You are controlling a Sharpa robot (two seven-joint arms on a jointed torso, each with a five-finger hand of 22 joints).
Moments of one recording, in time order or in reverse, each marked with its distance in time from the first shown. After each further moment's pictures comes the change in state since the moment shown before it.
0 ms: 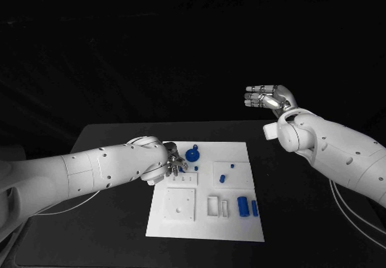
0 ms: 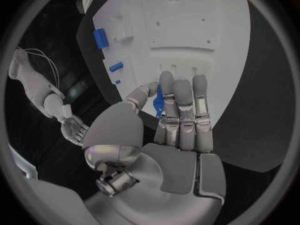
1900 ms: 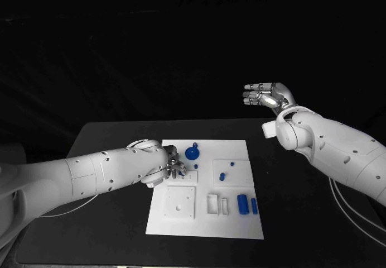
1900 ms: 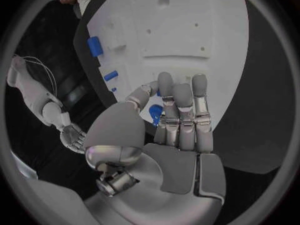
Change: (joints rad) left arm -0.035 0.013 0.000 -0.028 -0.040 0.021 0.015; left_hand 0.014 0.024 -0.010 0.024 -0.111 0.000 0.000 -0.001 -0.090 0.000 0.001 0.108 0.039 0.026 0.002 0.024 0.063 0.000 0.064 0.000 -0.099 0.115; right arm 0.000 0.004 0.000 0.002 -0.044 -0.009 -0.011; right_hand 0.004 -0.004 -0.002 0.015 0.019 -0.014 0.005 0.000 0.000 -0.004 0.003 0.000 0.000 0.010 0.004 0.000 -0.001 0.000 0.006 -0.006 0.005 0.000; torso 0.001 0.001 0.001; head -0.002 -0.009
